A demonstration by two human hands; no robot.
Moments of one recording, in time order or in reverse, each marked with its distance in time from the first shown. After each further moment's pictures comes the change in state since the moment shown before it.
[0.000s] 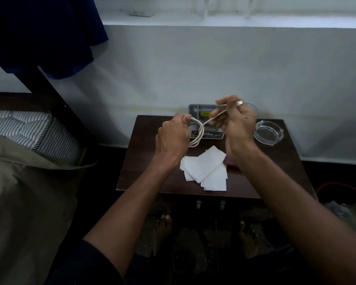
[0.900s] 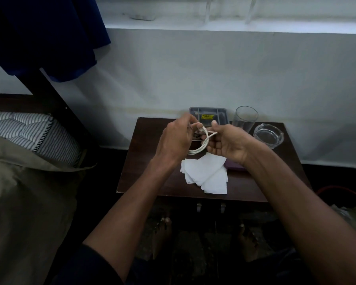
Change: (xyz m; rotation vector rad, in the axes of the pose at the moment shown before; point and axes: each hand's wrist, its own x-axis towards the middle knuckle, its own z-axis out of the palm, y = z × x) left_hand 0.003 -0.004 -0.004 -0.178 -0.094 0.169; right_hand 0.013 0.002 -0.013 -0.254 -0.261 0.725
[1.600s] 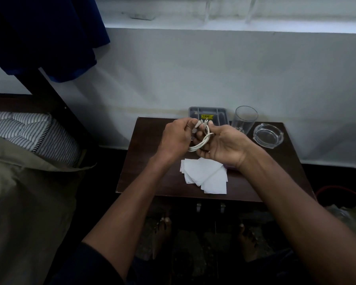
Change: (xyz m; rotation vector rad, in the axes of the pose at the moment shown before) left_hand 0.009 -0.003 0.003 -0.100 -0.074 -0.085; right_hand 0.001 0.005 0.009 0.269 -0.196 0.062
